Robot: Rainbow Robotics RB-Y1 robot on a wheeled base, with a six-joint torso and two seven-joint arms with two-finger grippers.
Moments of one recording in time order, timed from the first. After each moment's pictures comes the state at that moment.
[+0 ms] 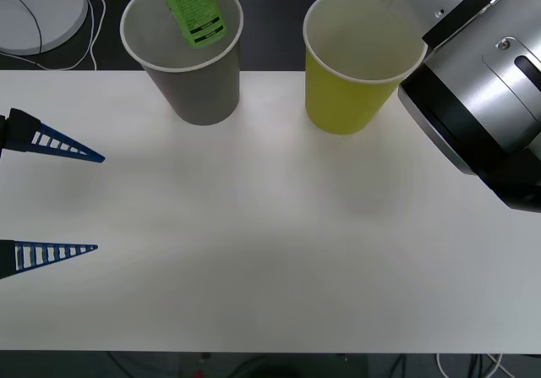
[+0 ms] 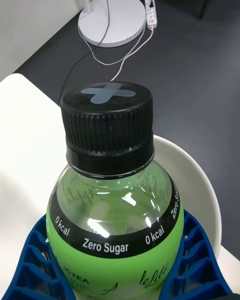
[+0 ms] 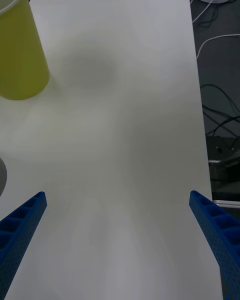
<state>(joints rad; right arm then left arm) -1.65 -0.18 0.48 -0.80 2.31 -1.10 -1.59 0.19 1.25 0.37 -2.15 -1.14 -1.23 0.31</state>
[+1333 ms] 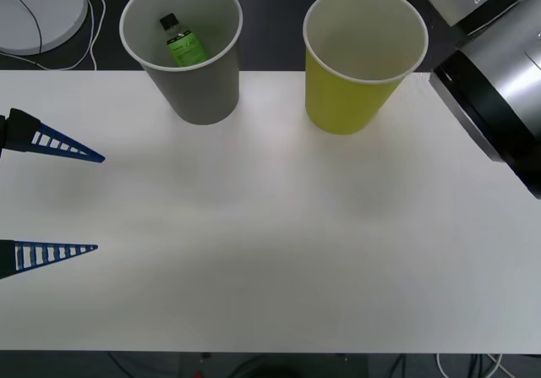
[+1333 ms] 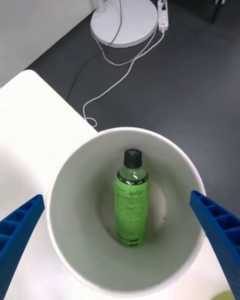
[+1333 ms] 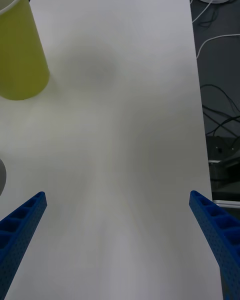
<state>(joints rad) -1.61 -0.27 0.48 -0.94 2.21 -1.18 -1.53 0.19 1.25 0.37 -2.15 -1.14 -1.23 0.31</state>
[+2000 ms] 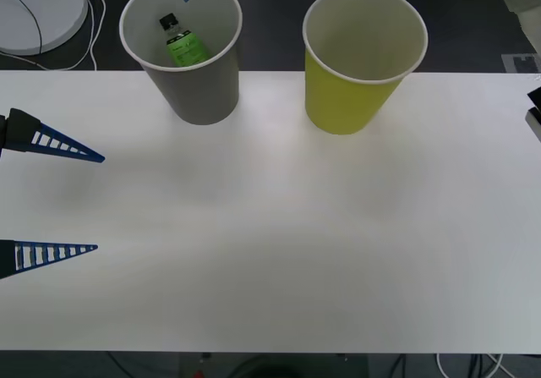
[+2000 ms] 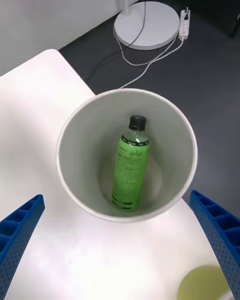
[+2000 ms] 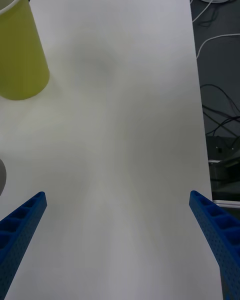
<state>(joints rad) -1.34 -0.55 0.48 -1.49 2.06 -1.27 -1.53 0.19 1.25 0.37 -2.15 -1.14 -1.23 0.31</state>
